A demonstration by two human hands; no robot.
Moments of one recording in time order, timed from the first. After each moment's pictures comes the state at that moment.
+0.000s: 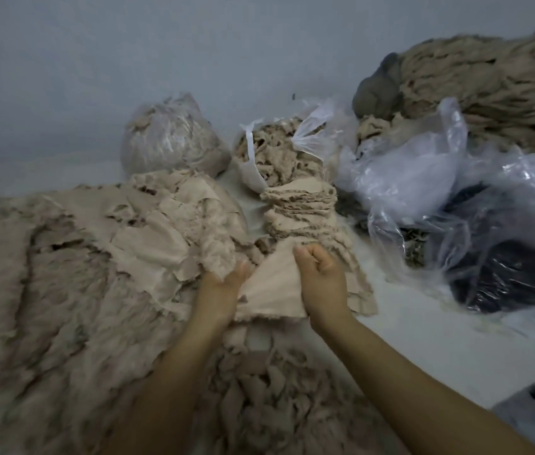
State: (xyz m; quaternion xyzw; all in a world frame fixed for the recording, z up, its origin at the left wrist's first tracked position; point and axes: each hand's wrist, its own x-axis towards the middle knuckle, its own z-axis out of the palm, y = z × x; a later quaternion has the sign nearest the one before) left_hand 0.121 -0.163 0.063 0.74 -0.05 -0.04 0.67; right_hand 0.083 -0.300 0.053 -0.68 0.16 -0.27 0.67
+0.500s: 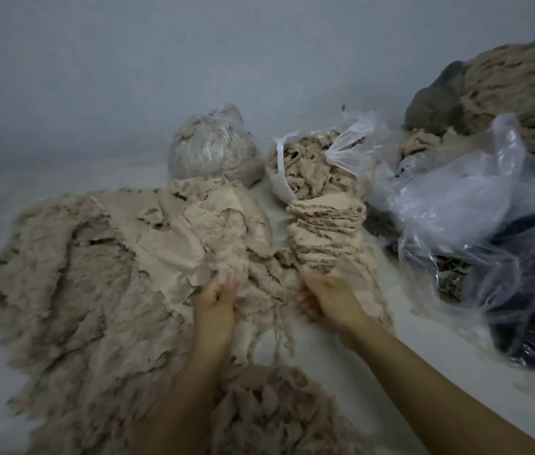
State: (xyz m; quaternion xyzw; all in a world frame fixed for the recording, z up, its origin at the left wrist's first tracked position) left_hand 0.107 -0.170 0.053 0.71 0.04 0.09 0.70; right_hand 0.100 -0.344 0.048 -0.75 0.13 -0.01 0.65
